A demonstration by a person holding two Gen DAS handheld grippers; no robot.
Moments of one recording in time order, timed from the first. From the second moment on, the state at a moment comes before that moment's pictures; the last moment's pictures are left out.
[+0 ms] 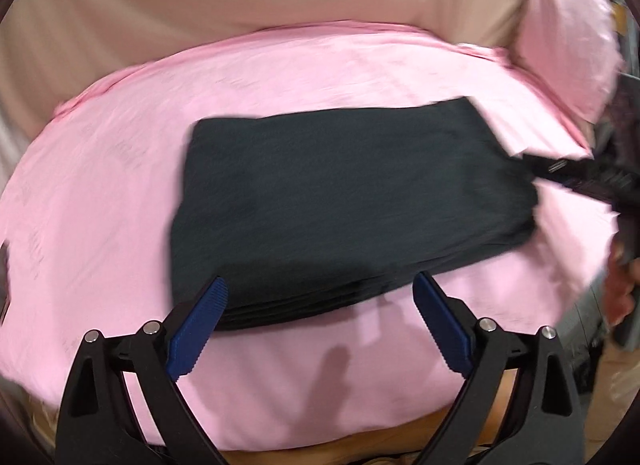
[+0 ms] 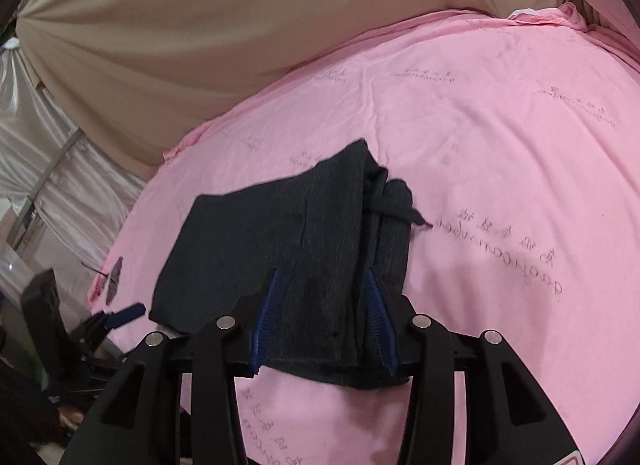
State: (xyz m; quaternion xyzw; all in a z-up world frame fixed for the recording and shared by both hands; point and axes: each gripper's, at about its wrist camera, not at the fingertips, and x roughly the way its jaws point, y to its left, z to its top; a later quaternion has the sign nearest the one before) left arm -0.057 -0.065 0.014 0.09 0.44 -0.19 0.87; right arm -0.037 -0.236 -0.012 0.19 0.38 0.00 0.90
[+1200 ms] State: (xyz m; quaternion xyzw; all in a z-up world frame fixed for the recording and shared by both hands) left arm -0.010 -0.126 0.037 0.02 0.44 -0.30 0.85; right arm 0.038 -0.236 -0.033 0.15 0.42 0.08 0.89
